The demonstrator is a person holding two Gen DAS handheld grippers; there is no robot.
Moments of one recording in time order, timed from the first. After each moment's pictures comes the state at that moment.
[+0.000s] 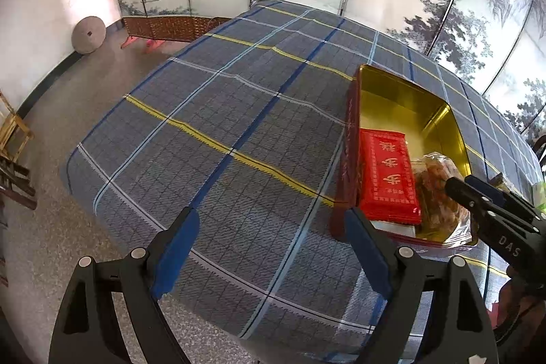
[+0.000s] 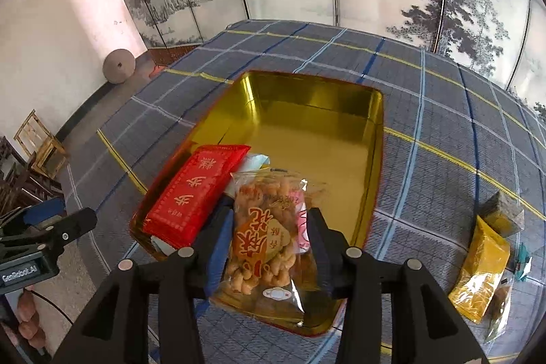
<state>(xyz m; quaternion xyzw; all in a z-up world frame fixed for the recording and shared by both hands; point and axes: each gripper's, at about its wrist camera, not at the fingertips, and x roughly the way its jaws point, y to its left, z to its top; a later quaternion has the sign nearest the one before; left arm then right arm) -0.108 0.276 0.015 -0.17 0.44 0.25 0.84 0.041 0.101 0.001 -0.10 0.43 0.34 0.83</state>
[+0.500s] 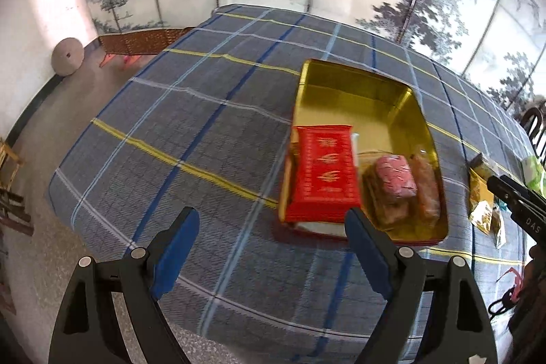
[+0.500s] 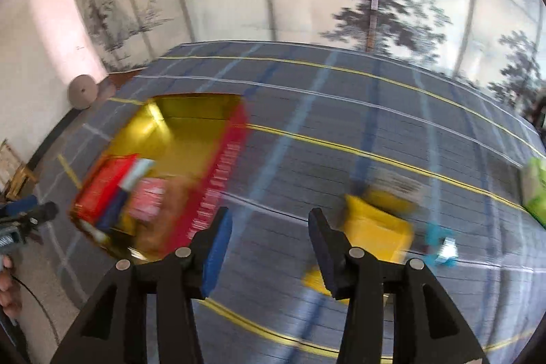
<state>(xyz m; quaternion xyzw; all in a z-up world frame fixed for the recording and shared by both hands) -0.075 0.225 0.024 -0.14 0.45 0.21 0.86 0.082 -0.035 0.009 -0.08 0.42 0.24 0.87</state>
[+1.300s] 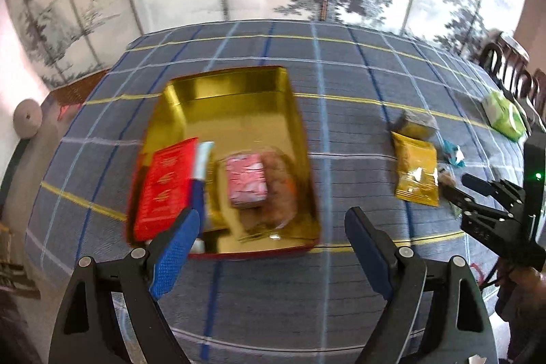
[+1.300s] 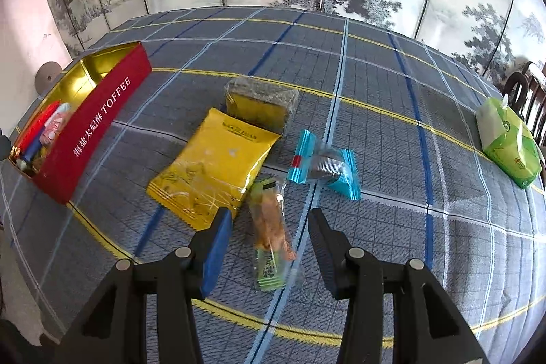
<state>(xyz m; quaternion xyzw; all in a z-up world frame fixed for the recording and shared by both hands) -0.012 0.098 0.029 -0.04 0.47 0.10 0.88 0.087 -0.127 -0.048 -0.11 0.45 0.19 0.86</state>
